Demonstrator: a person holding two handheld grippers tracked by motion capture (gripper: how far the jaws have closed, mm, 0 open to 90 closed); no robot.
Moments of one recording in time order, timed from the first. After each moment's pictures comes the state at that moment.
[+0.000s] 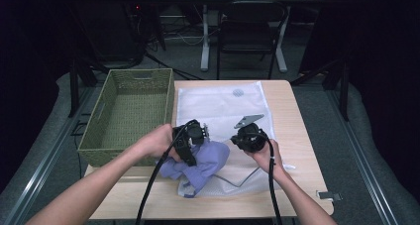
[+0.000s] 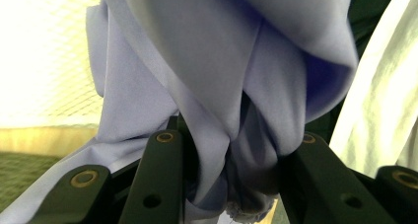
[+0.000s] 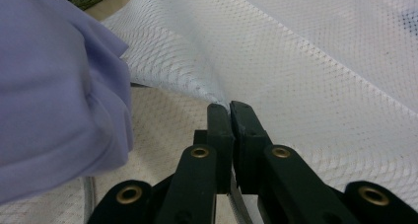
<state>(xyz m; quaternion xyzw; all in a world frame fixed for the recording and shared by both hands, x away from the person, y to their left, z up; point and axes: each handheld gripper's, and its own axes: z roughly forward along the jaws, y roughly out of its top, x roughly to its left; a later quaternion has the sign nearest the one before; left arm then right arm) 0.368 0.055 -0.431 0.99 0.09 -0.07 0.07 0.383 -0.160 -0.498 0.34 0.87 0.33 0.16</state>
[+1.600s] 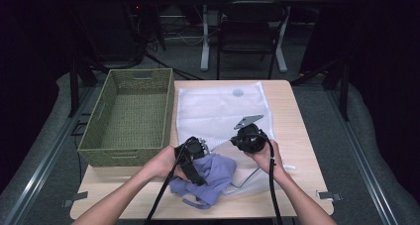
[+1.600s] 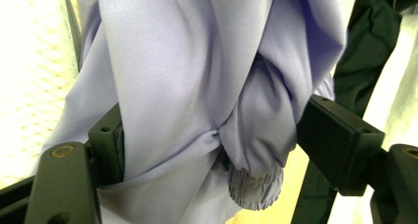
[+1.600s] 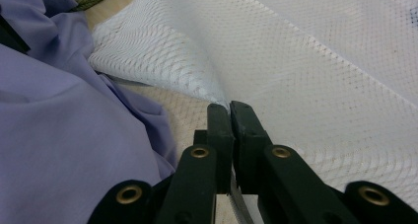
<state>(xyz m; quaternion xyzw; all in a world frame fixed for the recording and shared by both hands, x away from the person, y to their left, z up) 0.355 0.062 -0.496 0.97 0.15 -0.09 0.16 0.380 -0.160 -0.498 0.34 0.87 0.33 0.15</state>
